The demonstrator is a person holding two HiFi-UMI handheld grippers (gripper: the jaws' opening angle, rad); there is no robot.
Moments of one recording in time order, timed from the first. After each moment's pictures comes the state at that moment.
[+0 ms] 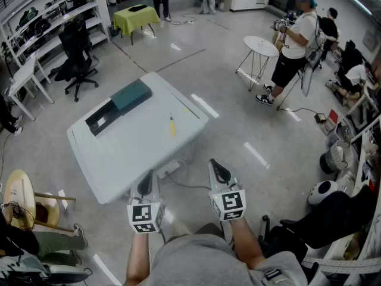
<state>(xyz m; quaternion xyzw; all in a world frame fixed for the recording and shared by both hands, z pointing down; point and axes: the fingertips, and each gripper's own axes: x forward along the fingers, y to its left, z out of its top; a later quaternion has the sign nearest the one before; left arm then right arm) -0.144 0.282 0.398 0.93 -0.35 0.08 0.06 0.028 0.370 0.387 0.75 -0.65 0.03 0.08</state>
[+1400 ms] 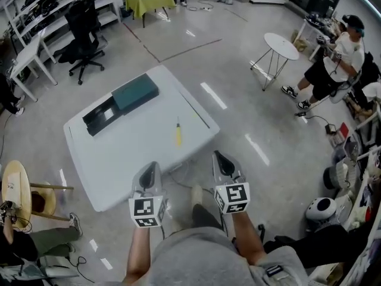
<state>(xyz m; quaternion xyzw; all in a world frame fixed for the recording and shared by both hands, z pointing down) -0.078 0.164 0.420 0.92 -0.38 0.09 0.09 0.104 0.232 0.413 0.73 -0.68 0.08 0.08</state>
